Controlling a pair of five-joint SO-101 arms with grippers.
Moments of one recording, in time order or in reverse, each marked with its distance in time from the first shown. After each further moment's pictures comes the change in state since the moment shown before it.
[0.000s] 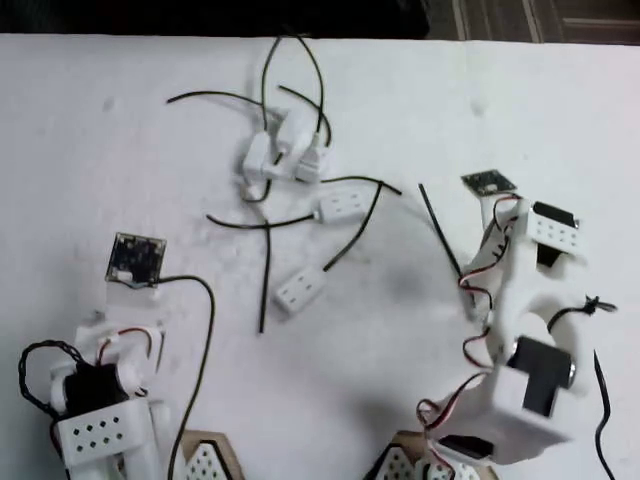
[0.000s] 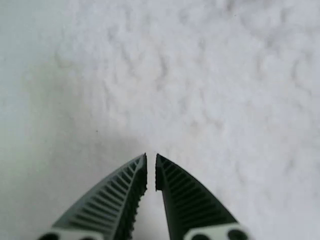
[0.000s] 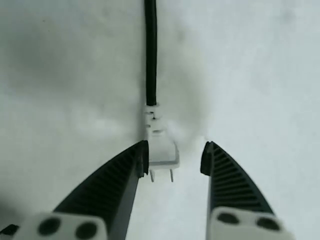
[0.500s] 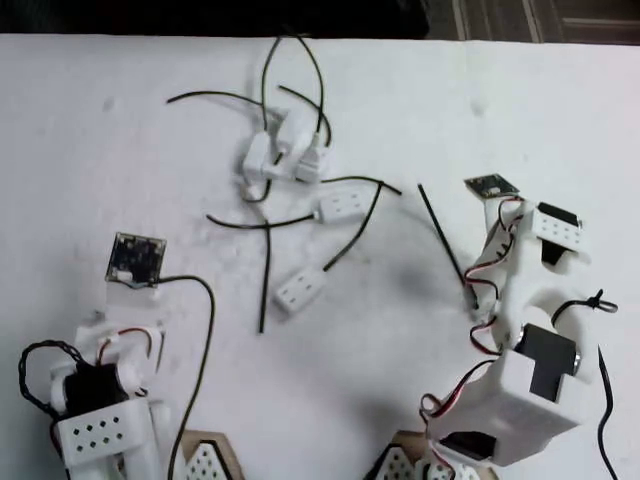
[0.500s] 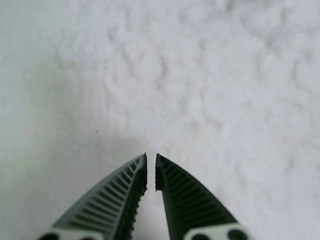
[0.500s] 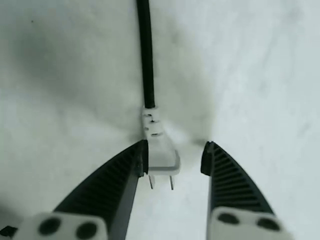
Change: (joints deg) left arm 0.0 0.0 0.0 0.0 0.0; right arm 2.1 2.7 -1.5 0.1 0.8
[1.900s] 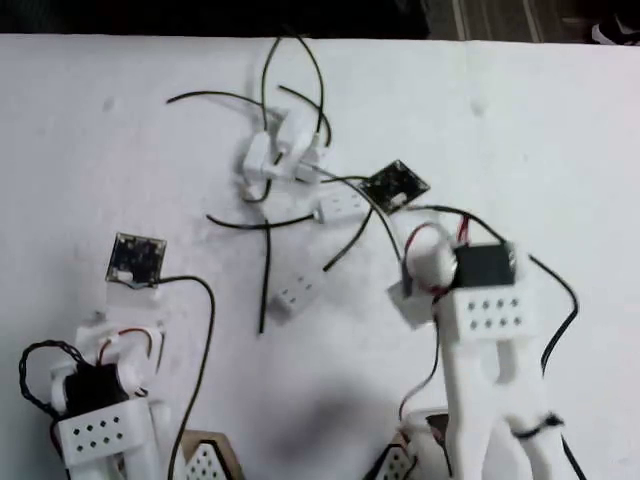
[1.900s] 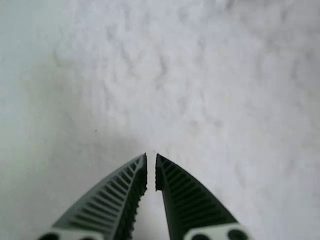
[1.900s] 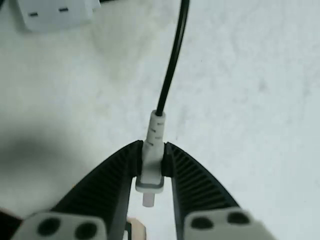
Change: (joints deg) left arm 0.0 0.0 0.2 0.0 0.0; right arm -30.9 -48.9 11.3 17.8 -14.3
